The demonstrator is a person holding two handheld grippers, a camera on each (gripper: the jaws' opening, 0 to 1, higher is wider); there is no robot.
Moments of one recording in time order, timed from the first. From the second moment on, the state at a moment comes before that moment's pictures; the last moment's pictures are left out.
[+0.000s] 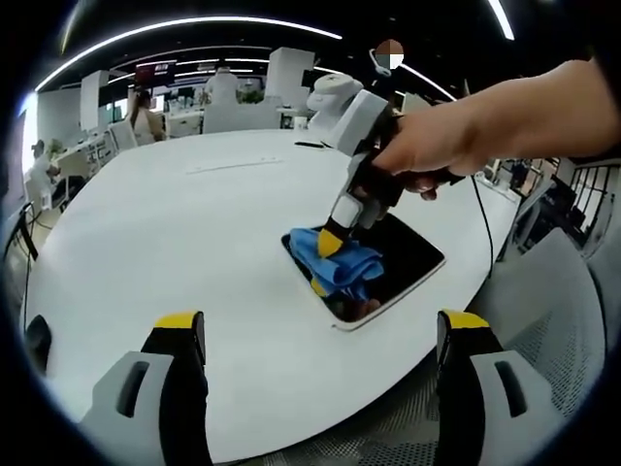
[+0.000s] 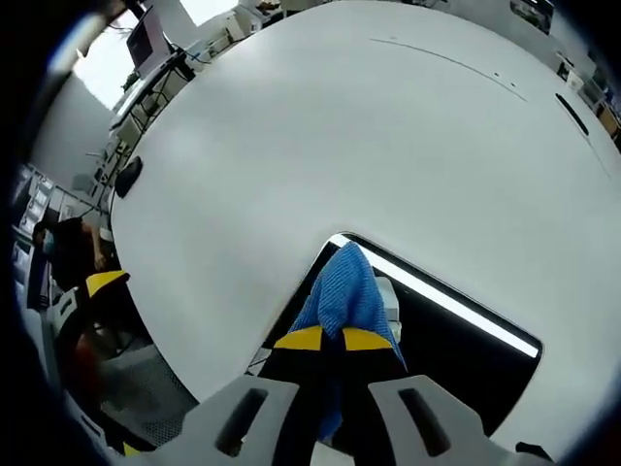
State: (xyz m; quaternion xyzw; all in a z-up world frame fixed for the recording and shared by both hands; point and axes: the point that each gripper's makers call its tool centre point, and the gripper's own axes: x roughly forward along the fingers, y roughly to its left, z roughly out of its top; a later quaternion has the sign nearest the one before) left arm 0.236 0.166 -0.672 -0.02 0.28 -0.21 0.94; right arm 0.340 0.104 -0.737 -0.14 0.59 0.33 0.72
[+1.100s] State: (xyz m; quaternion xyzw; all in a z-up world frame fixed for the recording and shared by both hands) left arm 0.234 0.163 -0.669 -0.03 0.28 -0.21 0.94; right arm 0.349 0.052 -0.741 -0.13 0.59 0.31 0.73
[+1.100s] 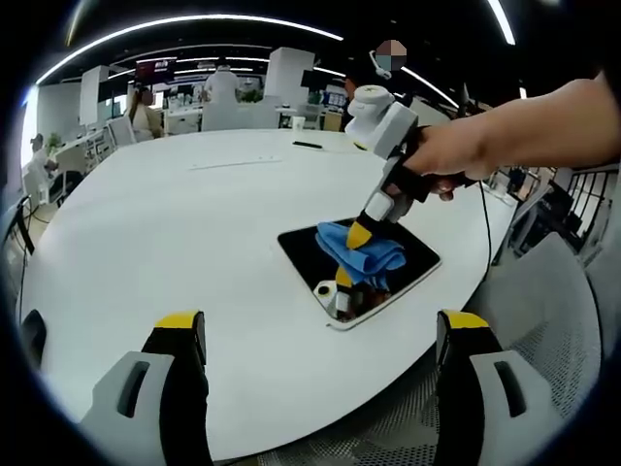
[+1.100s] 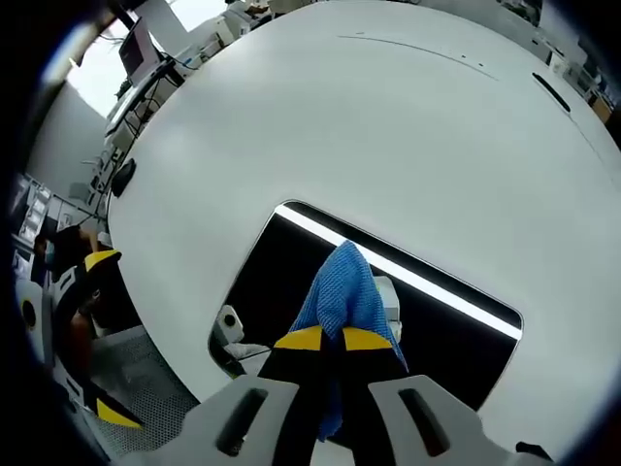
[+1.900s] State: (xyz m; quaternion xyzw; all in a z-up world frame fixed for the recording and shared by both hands) left arm 0.233 0.162 -0.670 -0.03 0.28 -0.22 0.93; right arm 0.356 0.001 -0.742 -0.13 0.60 0.29 0.74
